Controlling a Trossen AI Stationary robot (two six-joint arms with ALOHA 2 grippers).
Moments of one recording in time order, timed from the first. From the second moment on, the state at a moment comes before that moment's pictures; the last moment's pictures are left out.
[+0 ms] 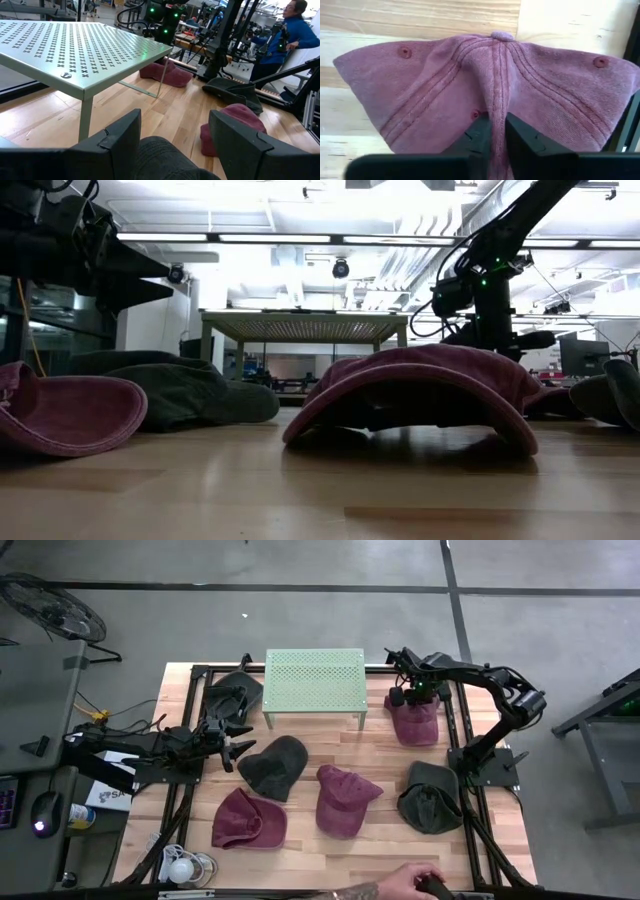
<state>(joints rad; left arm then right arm) -0.12 0.11 0.04 0.04 -0.43 -0.29 -0.88 1.60 0.96 -0.88 0.10 0.62</state>
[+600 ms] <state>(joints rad) -0.12 0.11 0.04 0.04 -0.43 -0.29 -0.85 1.35 0.96 -0.91 0.09 0.61</state>
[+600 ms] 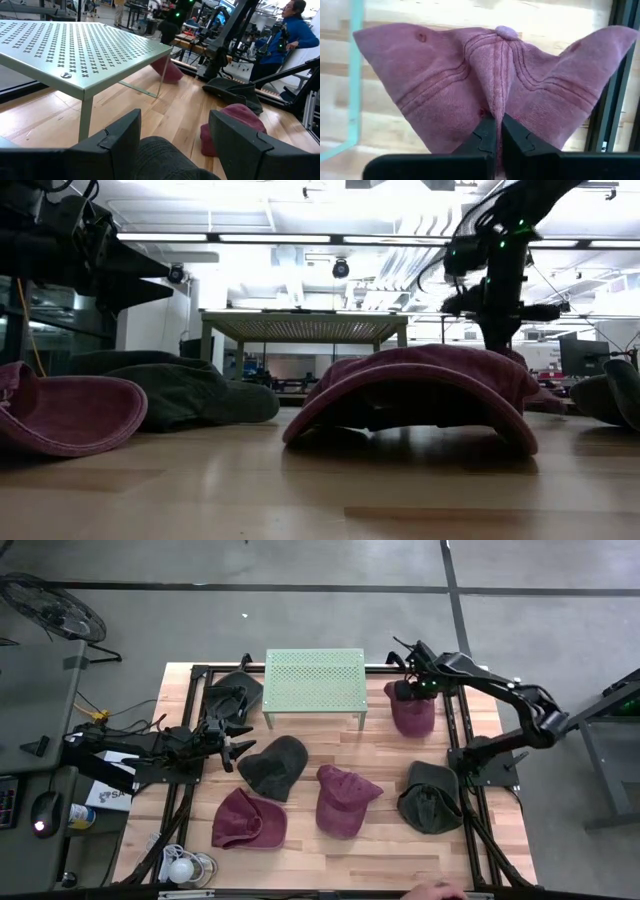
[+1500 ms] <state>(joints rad) -0.12 0.11 0.04 0.04 -0.43 -0.29 -0.69 0.89 0.96 -0.96 0.03 0.48</state>
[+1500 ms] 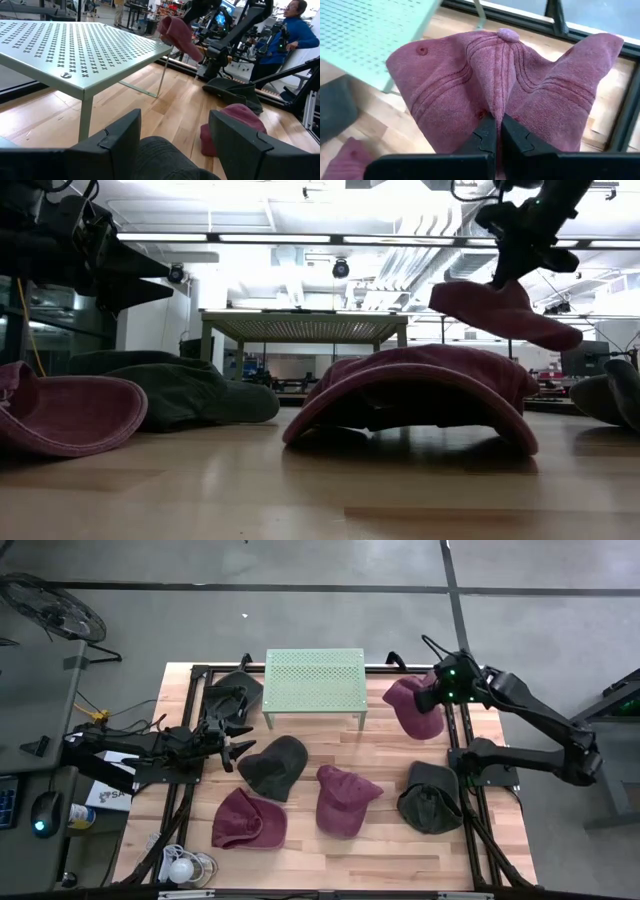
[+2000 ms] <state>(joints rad) -0.12 0.11 0.04 0.04 -0.43 -0.29 -0.59 0.92 0.96 -0.86 0.08 0.73</state>
